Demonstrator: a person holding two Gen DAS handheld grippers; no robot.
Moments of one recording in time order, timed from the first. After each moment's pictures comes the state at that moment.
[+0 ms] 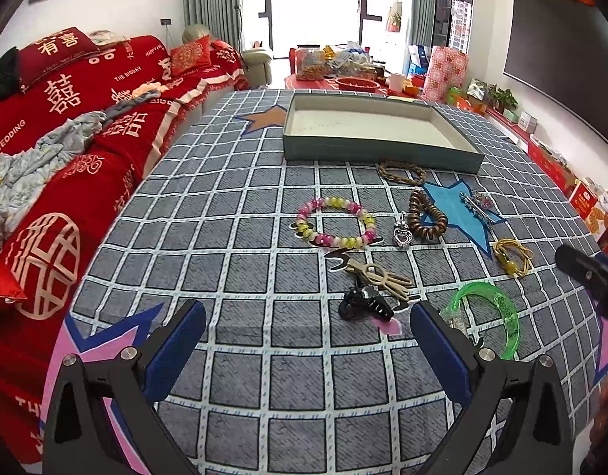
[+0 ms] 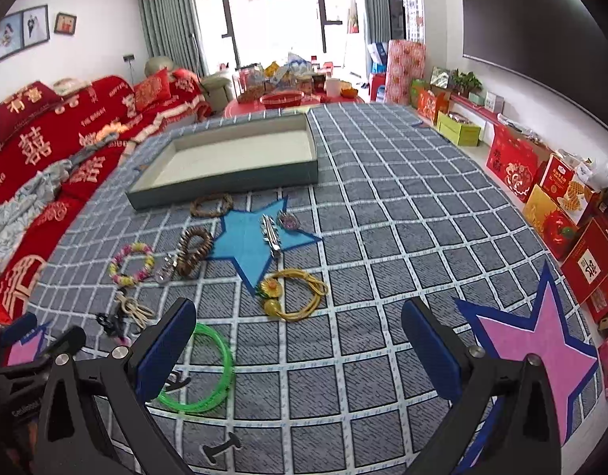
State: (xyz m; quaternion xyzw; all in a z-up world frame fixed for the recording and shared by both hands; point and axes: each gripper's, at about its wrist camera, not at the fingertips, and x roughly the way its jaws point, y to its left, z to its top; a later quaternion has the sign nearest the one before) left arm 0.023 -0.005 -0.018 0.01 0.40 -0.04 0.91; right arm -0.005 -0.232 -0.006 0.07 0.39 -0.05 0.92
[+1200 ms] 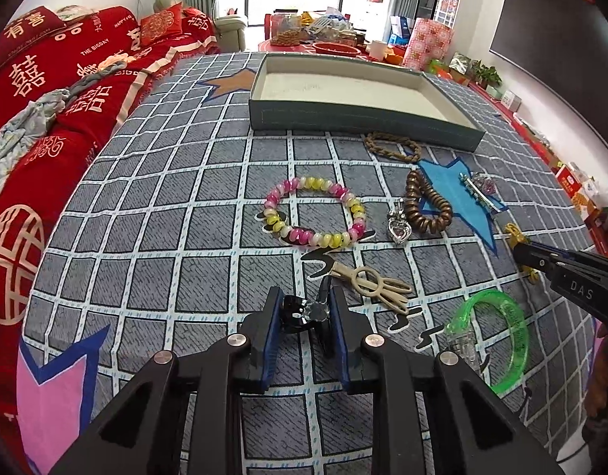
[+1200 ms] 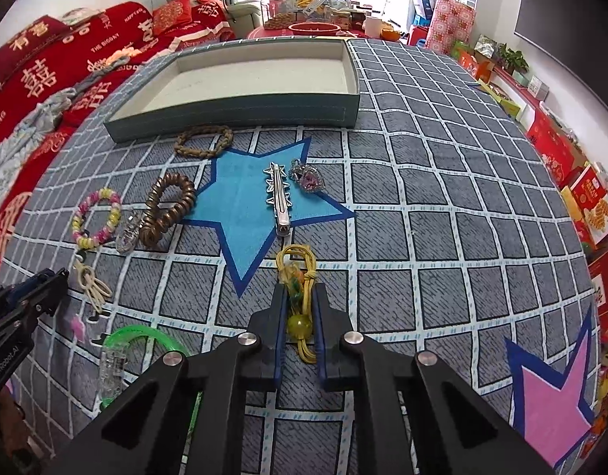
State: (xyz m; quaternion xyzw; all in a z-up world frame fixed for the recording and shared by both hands) left arm 0.067 -0.005 -0.036 0.00 0.46 -0.10 0.88; right arm 0.060 -0.233 -0.041 0.03 0.50 0.00 0.87
